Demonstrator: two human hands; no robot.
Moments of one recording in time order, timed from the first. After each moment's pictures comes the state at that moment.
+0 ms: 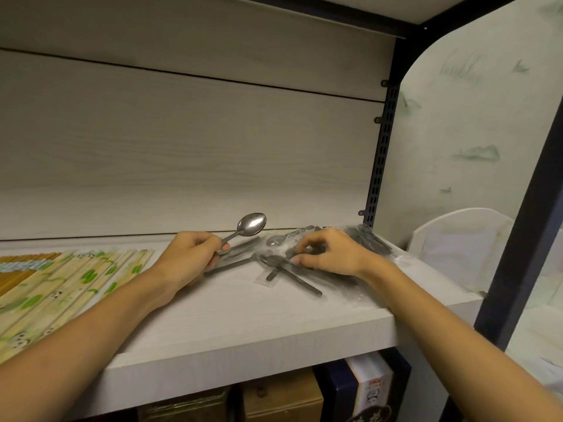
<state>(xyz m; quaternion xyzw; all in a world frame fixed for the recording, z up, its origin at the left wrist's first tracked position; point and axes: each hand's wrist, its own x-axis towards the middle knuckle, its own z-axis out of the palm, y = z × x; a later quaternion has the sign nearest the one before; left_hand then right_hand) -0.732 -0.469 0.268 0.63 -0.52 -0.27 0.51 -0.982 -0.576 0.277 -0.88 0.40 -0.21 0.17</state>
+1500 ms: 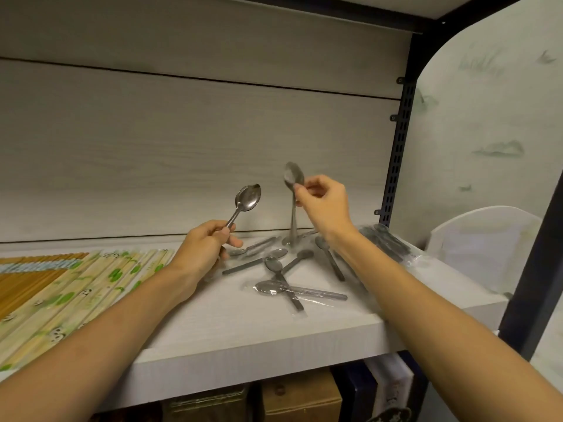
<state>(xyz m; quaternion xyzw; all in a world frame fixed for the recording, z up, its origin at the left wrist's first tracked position) -0.728 -0.472 0.272 0.59 -0.47 -0.29 0.59 -0.908 -0.574 0.317 -0.67 0.33 -0.59 0.31</state>
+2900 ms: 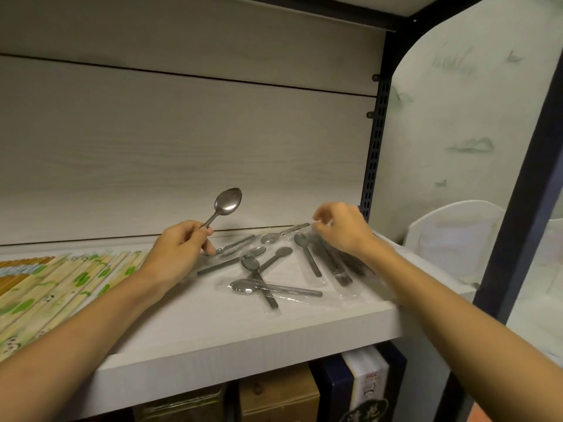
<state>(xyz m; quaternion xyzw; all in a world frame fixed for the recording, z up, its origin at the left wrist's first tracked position) -0.733 -0.470 0.269 0.62 -0.53 -0.16 0.55 -0.991 -0.597 0.293 -0.81 0.50 -0.32 0.04</state>
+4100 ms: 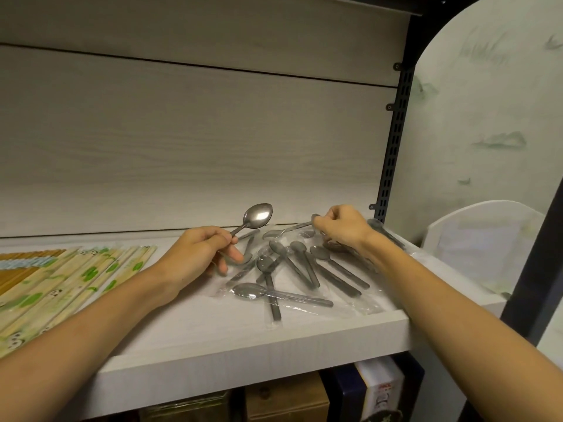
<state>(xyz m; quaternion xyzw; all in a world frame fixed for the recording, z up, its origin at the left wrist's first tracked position) -0.742 -0.470 0.270 0.59 -0.54 -0.30 0.52 -0.973 -0.618 0.286 -0.74 0.51 -0.36 0.26</state>
